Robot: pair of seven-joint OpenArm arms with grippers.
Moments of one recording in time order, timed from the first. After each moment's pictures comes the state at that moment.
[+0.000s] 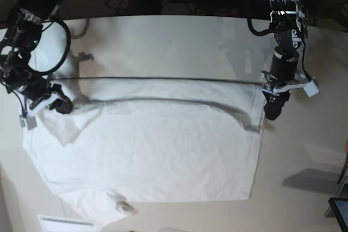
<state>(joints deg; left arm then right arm) 17.5 -16.0 -14.4 100.0 -71.3 4.1 13.5 3.9 7.7 31.1 91.2 44.3 22.6 -72.5</state>
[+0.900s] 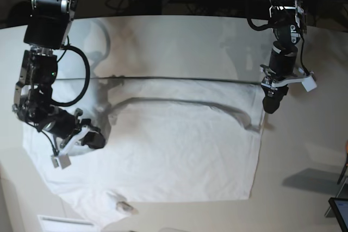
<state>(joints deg) 19.5 -15.9 -14.4 100.0 -71.3 4.1 13.5 14.9 7.6 14.3 82.7 43.4 22.3 -63.5</state>
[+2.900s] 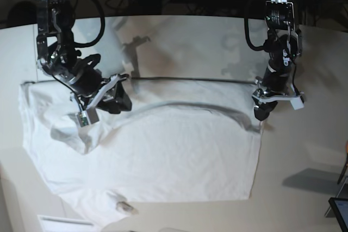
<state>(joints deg) 8.2 -16.0 -12.3 85.8 -58.3 3.8 19.3 -6.7 9.6 -2.5 102.5 34.6 17.4 -46.6</state>
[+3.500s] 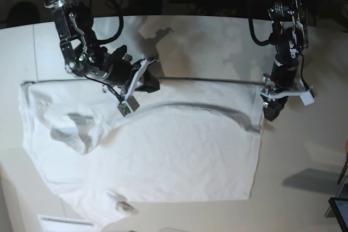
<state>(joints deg) 11.7 -15.0 -16.0 94.2 -58.2 3.6 19.3 -3.5 9.5 -15.9 95.6 34.7 17.4 -48.6</state>
